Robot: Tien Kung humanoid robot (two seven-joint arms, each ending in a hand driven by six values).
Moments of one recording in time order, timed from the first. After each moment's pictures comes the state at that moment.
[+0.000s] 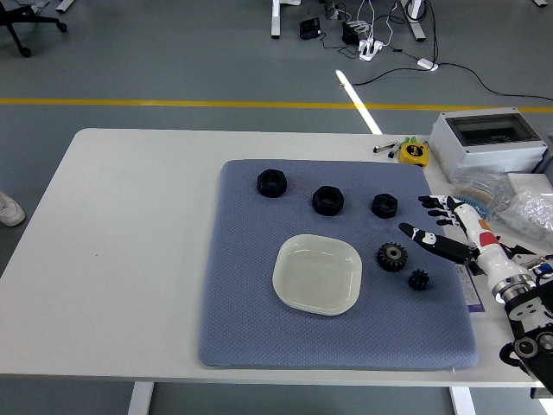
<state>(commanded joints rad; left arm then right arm) -0.09 0.09 -0.53 -0.20 0.99 0.23 0.21 0.24 -0.38 1.03 1.43 -1.68 -0.26 -0.08</state>
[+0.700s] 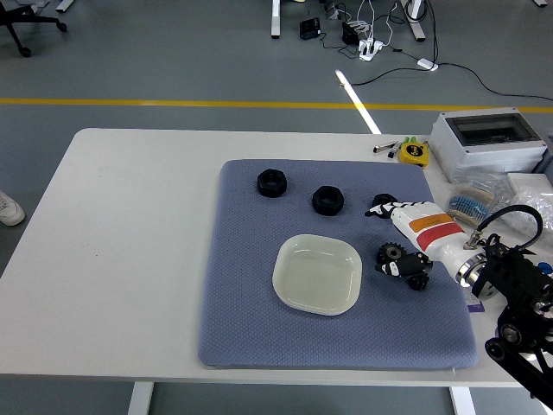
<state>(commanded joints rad) -0.09 0.10 -0.52 -0.20 0.96 0.23 0.20 0.44 -0.44 0.78 1.40 -2.09 -0.13 -0.11</state>
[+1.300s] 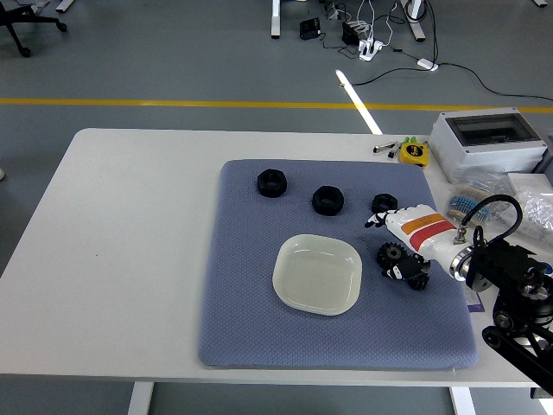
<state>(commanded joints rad) -0.09 0.10 -0.52 -0.19 0.97 0.23 0.20 0.54 -0.44 0.68 1.31 -2.09 -0.06 -0.12</state>
